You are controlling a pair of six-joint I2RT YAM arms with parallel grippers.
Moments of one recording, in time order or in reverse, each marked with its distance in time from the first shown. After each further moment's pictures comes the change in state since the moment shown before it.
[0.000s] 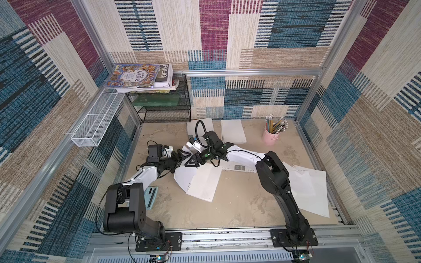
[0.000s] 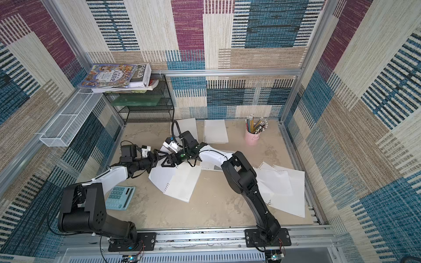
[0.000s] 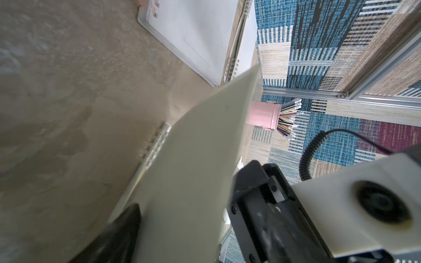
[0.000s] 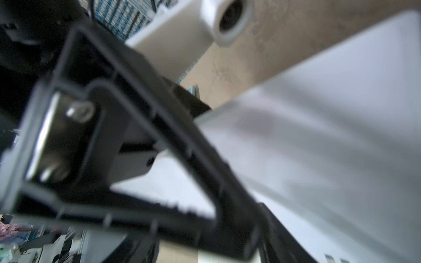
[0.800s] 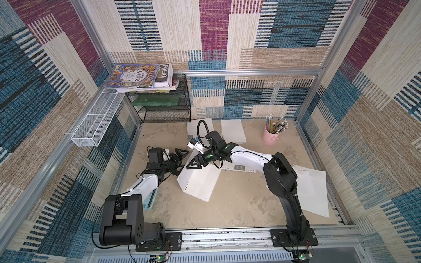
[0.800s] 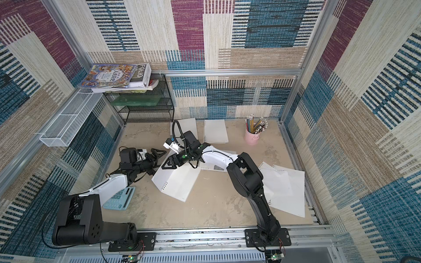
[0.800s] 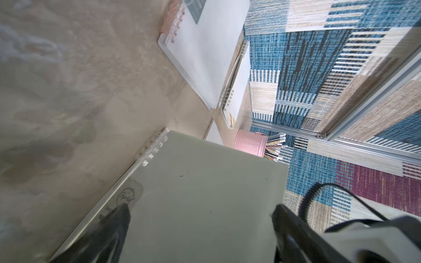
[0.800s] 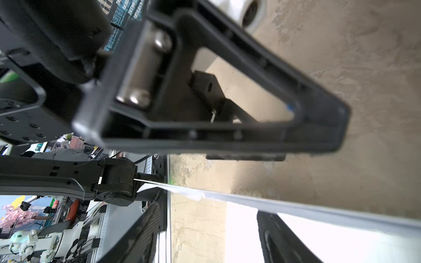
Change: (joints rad) left arm -0.041 -0.120 -0.107 0.164 -0.154 -0.258; right arm 0.018 -0.080 -0.060 0.006 -0.043 0.015
